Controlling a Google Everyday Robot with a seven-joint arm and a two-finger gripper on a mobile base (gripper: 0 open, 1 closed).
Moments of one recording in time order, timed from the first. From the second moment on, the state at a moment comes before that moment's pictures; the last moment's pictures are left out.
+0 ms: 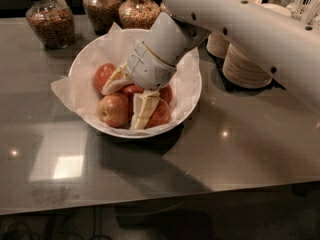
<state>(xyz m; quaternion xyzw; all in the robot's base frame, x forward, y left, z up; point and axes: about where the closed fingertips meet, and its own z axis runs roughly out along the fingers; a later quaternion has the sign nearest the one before) 0.489 0.072 0.880 -0.86 0.39 0.20 0.24</state>
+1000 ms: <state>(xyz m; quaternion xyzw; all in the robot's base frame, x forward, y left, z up) 0.490 0.066 0.858 -0.87 0.40 0.19 0.21</state>
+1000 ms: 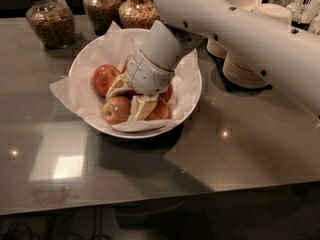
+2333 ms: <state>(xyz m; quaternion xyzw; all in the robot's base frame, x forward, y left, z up) 0.488 0.057 0.896 -0.85 0.38 0.20 0.31</state>
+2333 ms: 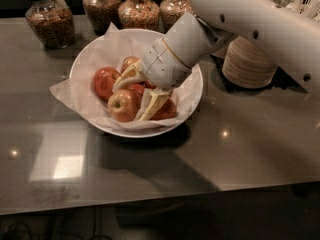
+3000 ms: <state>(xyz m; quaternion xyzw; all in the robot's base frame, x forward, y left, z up) 0.497 0.013 0.945 -0.76 0.36 0.26 0.48</state>
